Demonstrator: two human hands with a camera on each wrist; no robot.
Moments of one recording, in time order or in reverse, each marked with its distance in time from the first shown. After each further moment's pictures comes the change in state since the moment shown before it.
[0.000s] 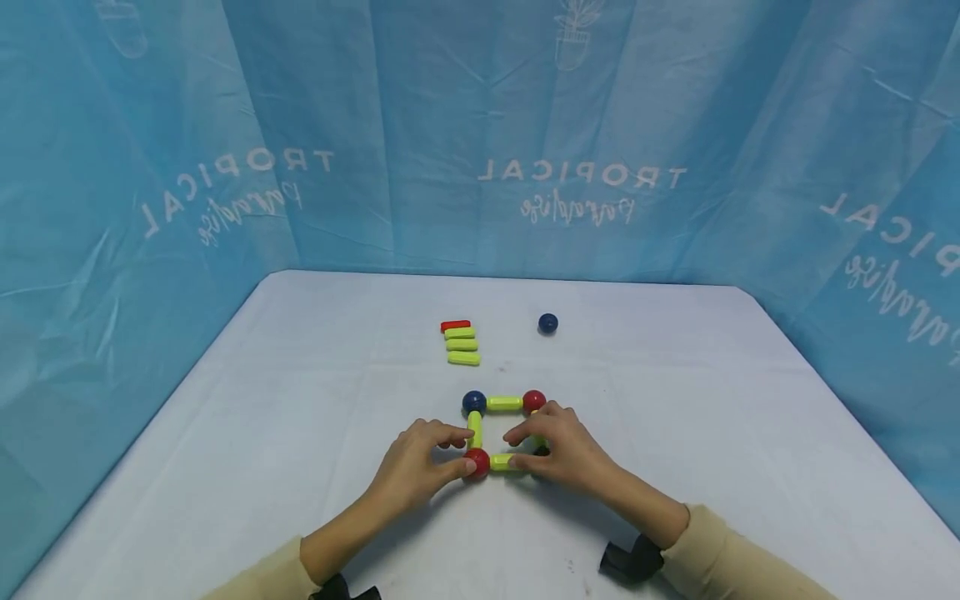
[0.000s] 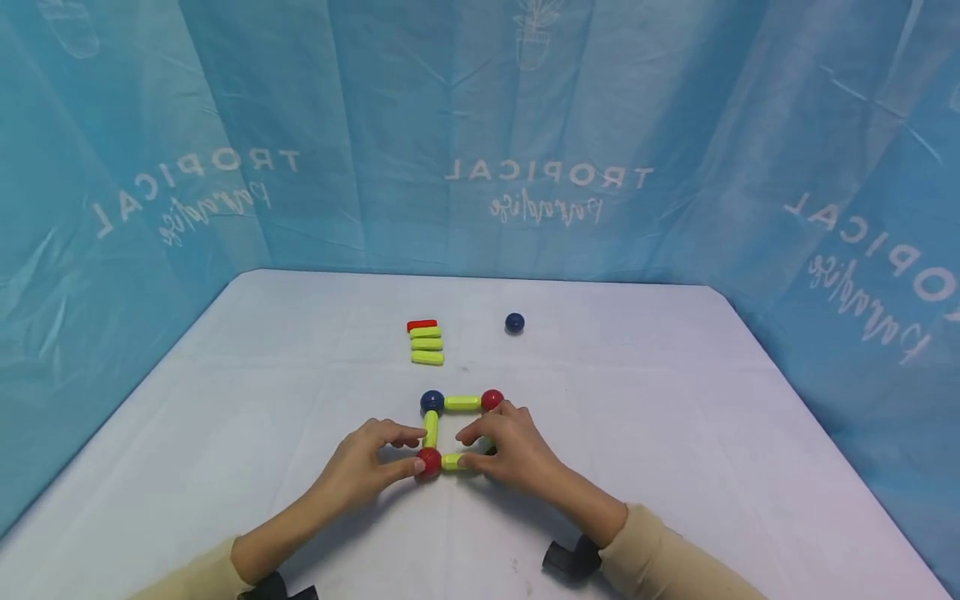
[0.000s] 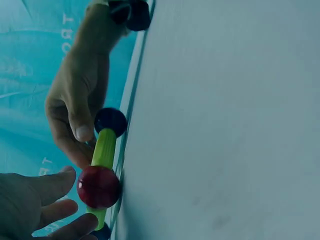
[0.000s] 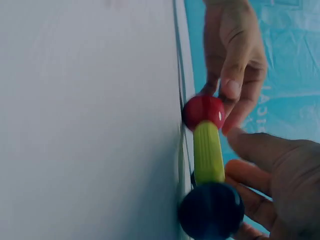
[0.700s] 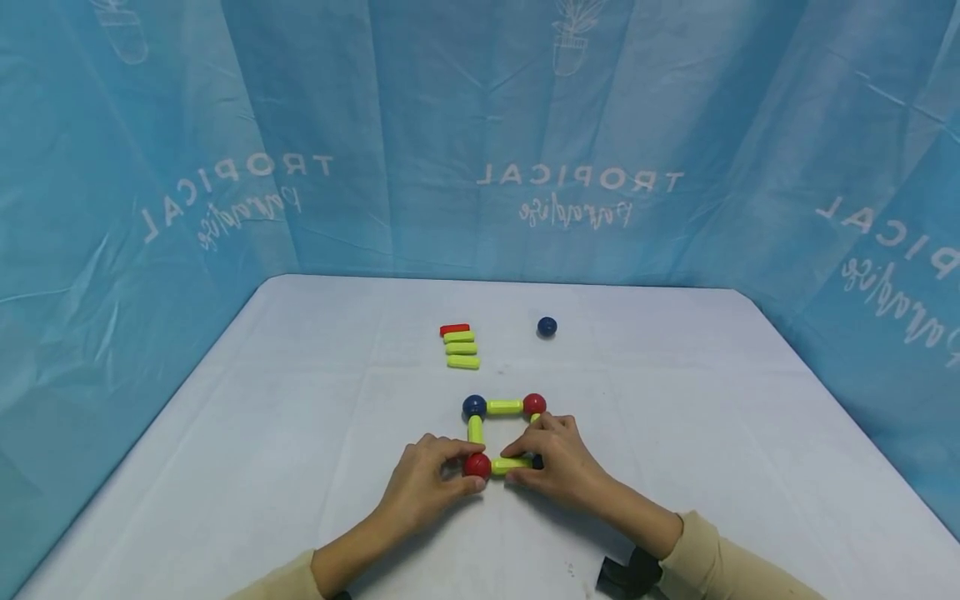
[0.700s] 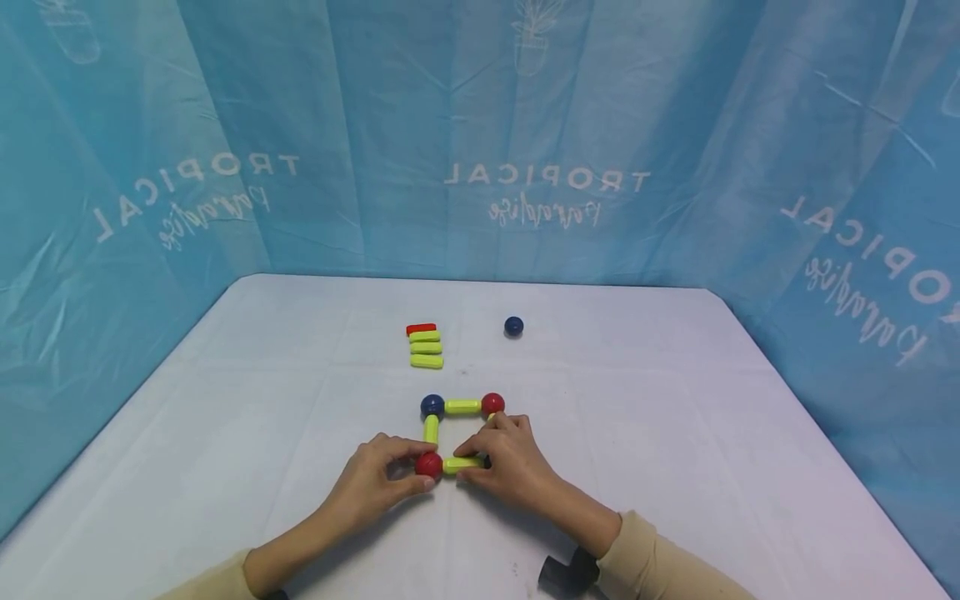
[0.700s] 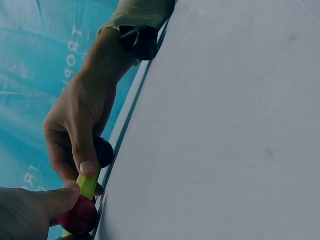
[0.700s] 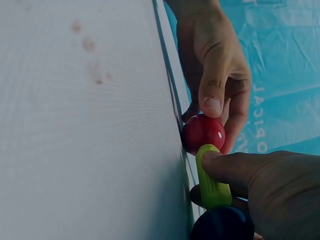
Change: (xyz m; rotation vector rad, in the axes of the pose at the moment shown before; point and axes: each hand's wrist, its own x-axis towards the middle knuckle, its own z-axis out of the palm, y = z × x) left_hand -0.007 -0.006 0.019 0.004 0.042 0.077; right_hand -0.005 0.001 0.015 -0.090 0.054 -0.079
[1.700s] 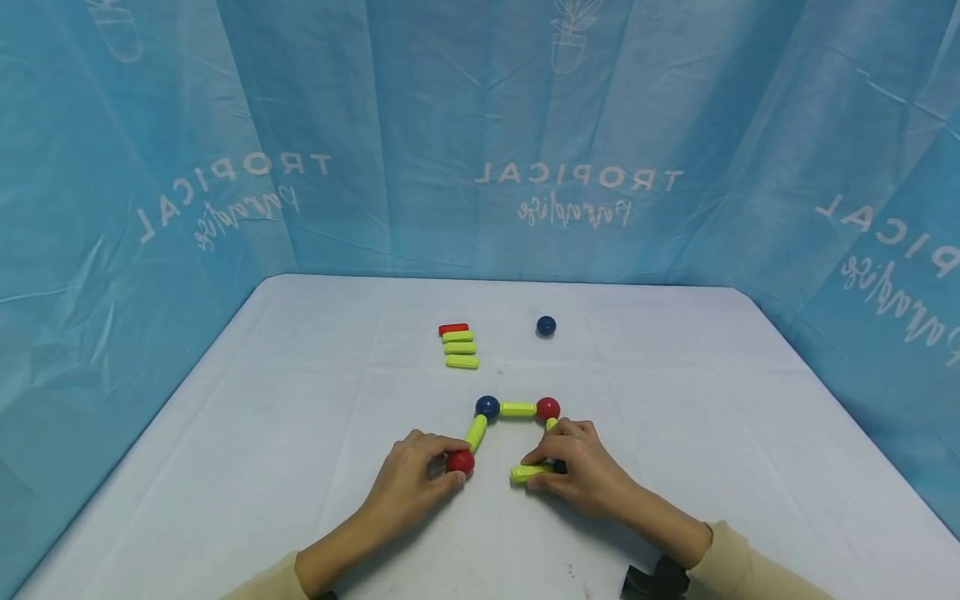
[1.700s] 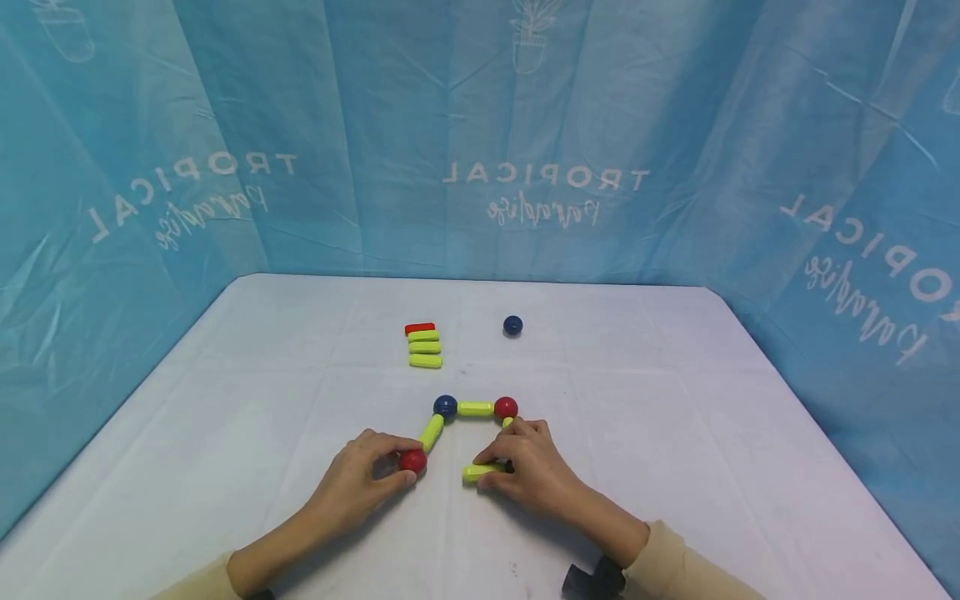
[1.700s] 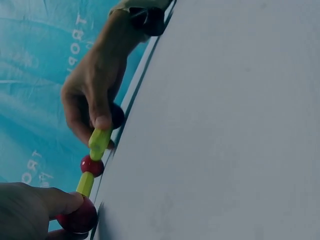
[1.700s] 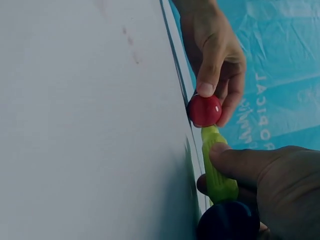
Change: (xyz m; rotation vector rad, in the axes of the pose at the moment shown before) left_hand -0.003 -0.009 -0.007 0.034 0.049 -0.014; right_hand -0.021 0.014 -0.014 0.041 -0.038 0.051
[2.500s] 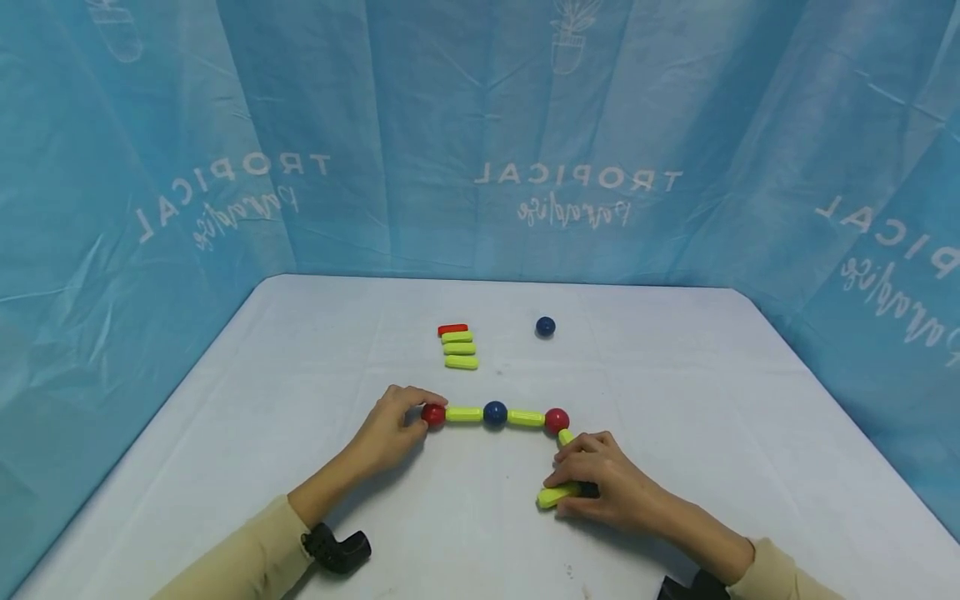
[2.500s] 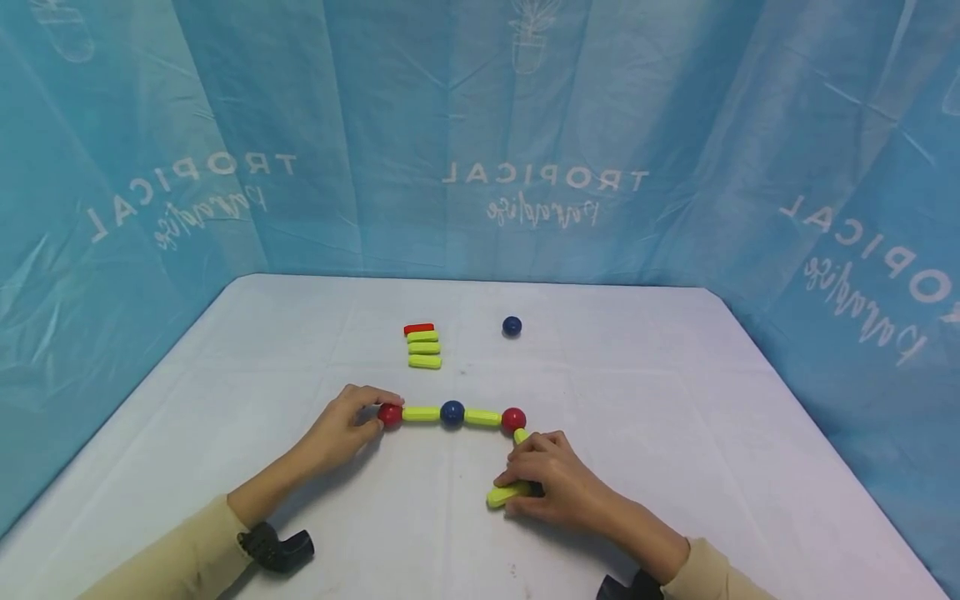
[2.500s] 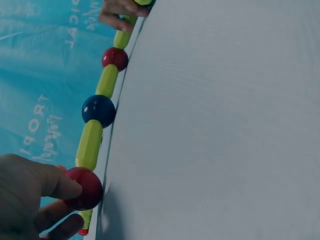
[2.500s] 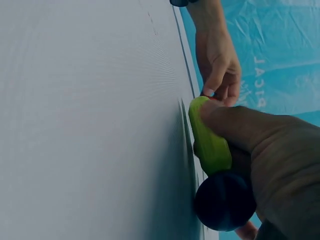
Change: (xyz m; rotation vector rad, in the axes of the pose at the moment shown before) left_hand 0.050 -0.039 -0.027 -0.074 -0.074 -0.006; right_hand -0.029 0.027 -0.013 -0.036 -0.007 -0.274
